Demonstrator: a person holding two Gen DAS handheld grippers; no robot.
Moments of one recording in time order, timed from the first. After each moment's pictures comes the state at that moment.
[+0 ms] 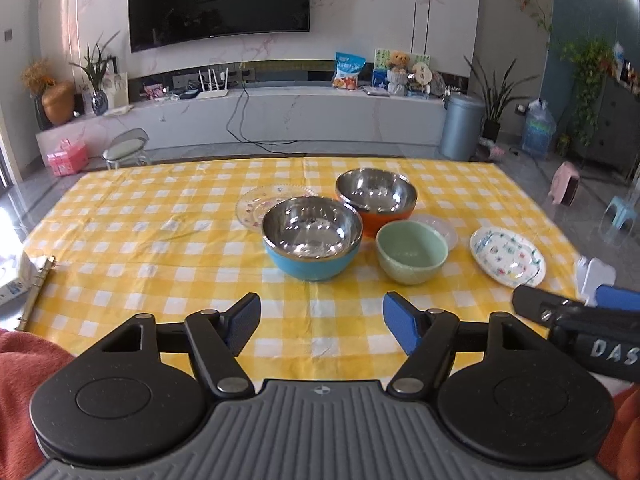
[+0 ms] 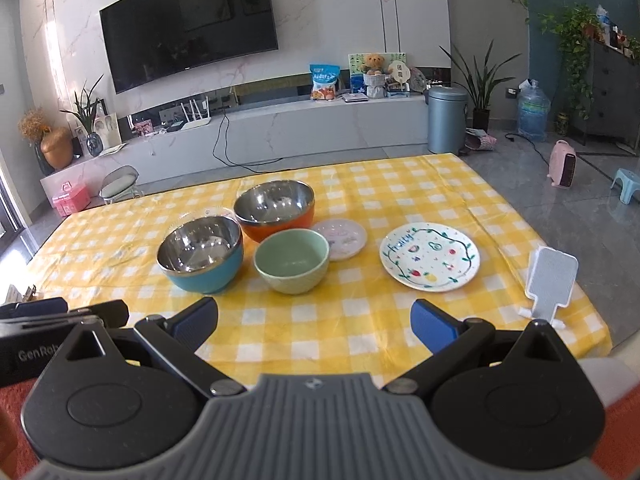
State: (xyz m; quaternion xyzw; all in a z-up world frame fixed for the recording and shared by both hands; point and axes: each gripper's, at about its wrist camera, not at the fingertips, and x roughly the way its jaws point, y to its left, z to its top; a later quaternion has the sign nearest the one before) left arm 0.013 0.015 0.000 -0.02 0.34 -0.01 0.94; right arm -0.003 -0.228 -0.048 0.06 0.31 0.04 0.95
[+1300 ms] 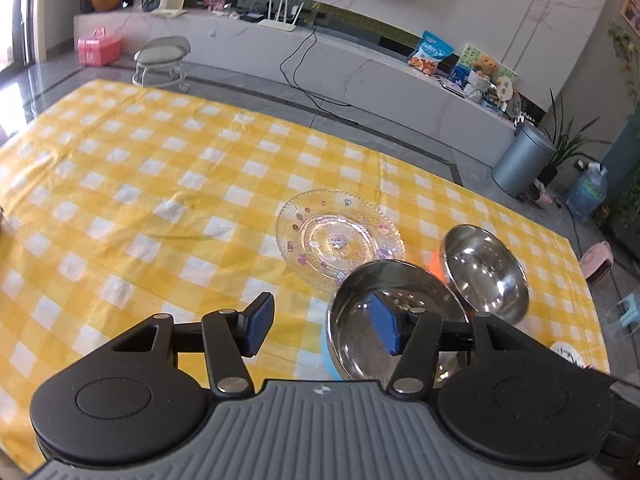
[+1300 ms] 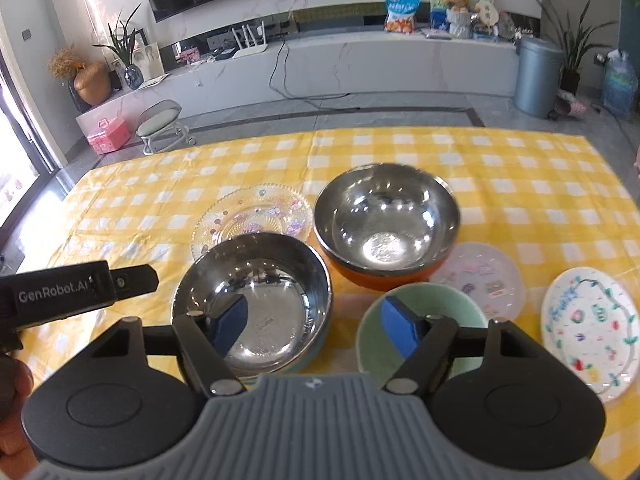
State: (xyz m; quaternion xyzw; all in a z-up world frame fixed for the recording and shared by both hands) left arm 0.187 0.114 -0.052 -0.18 0.40 0.05 0.90; right arm 0.212 -0.126 -0.095 0.05 0.42 0.14 0.90
